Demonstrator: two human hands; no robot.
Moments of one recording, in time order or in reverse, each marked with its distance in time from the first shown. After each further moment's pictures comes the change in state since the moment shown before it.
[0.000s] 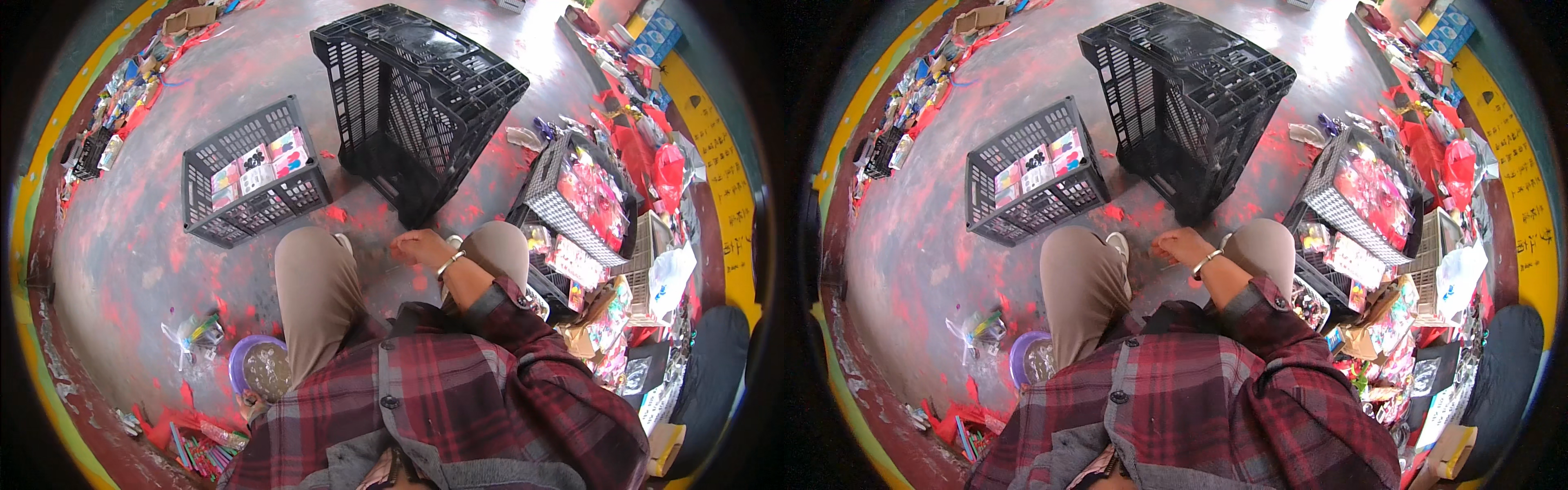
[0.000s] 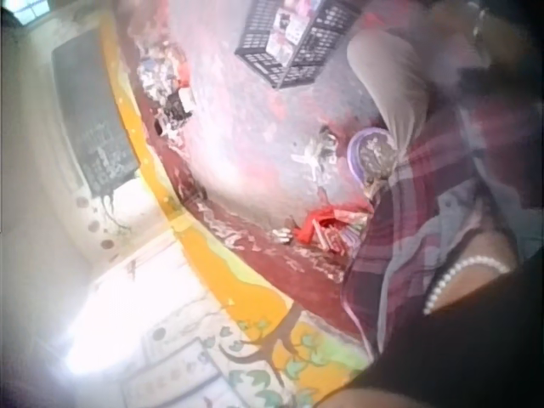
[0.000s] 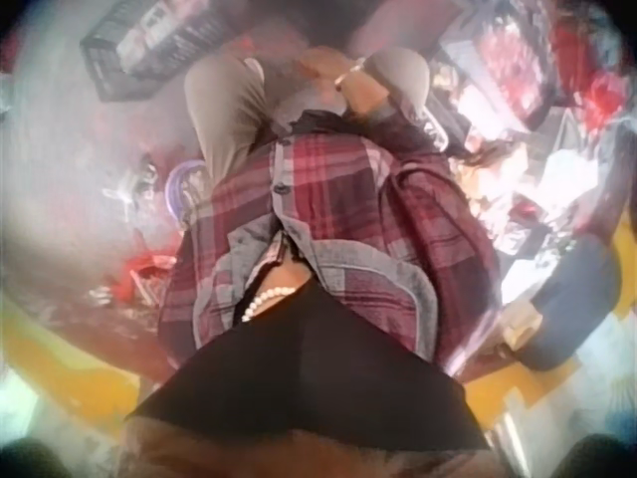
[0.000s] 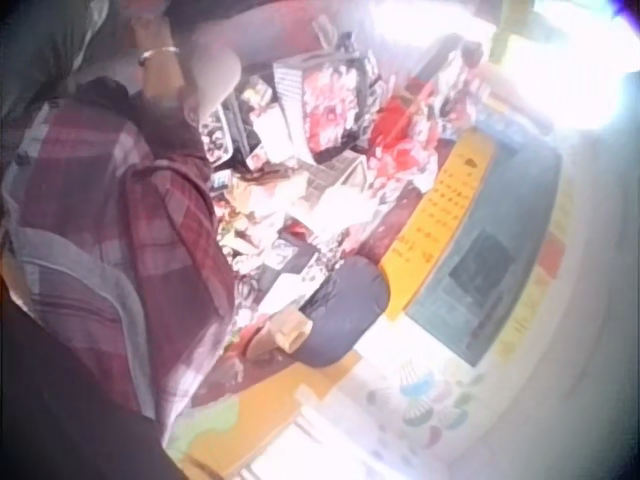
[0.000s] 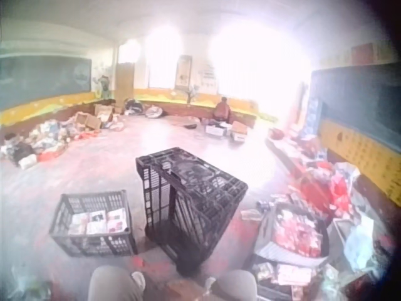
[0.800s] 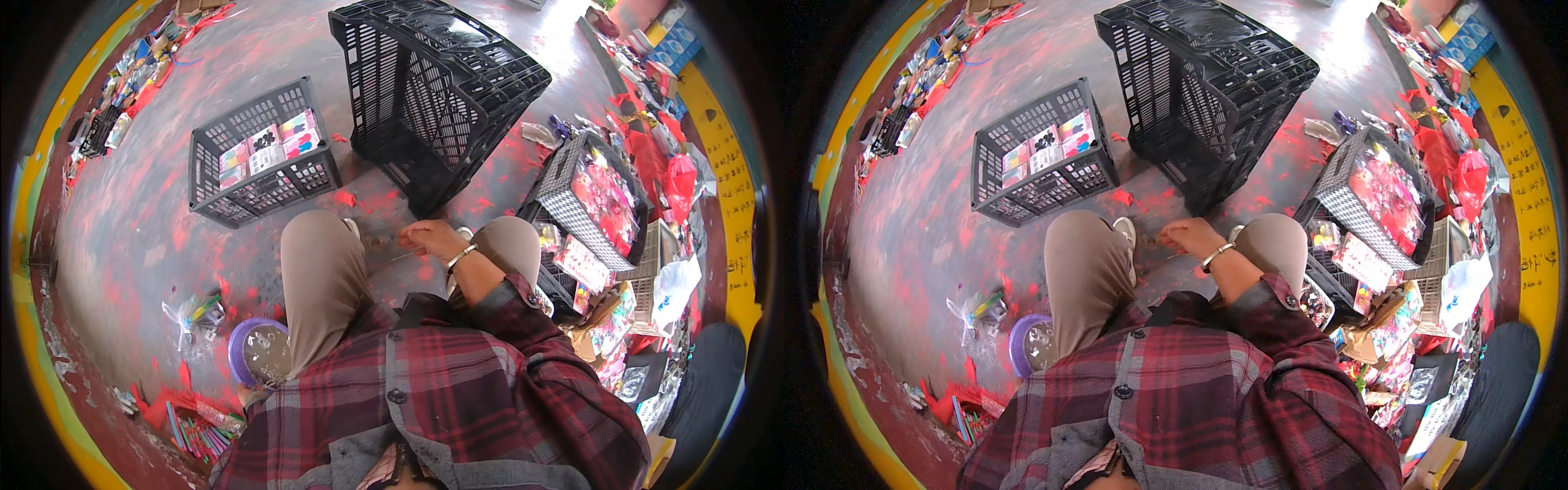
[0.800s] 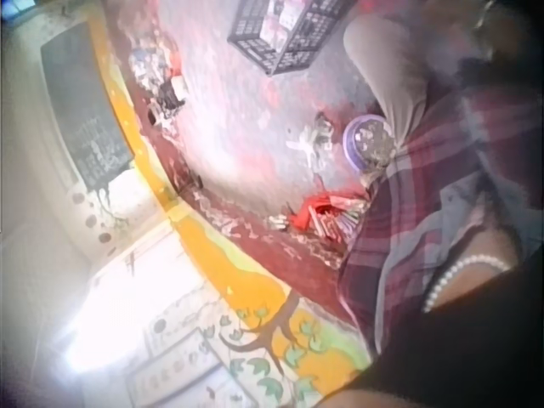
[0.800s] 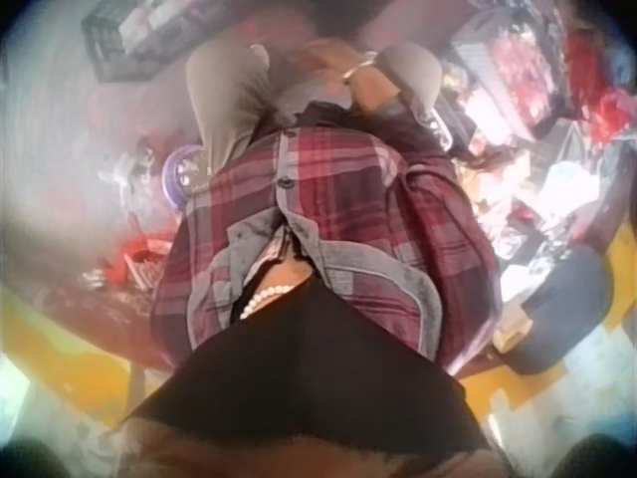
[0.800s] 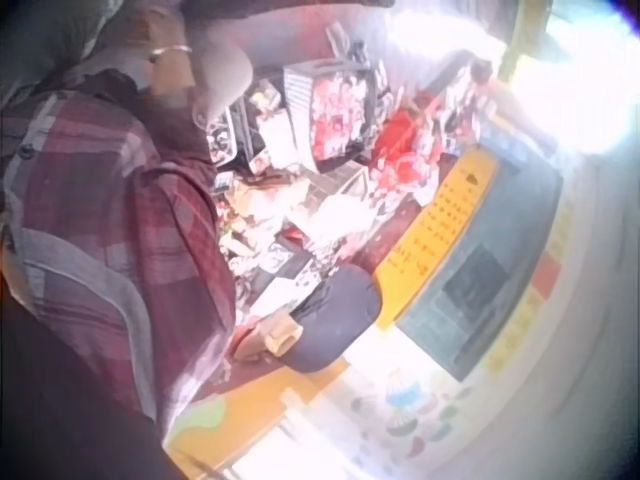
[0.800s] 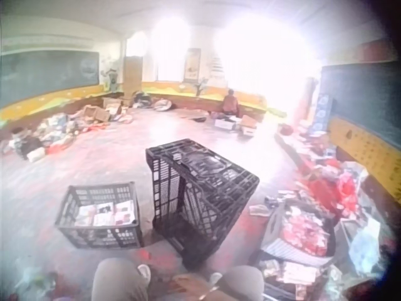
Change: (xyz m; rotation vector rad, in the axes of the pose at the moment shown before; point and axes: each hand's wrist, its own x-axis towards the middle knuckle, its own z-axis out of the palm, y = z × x) left_hand -0.022 0.010 -0.009 0.080 0.033 0.017; right_hand -0.005 -0.007 0.002 0.014 -0.041 0.046
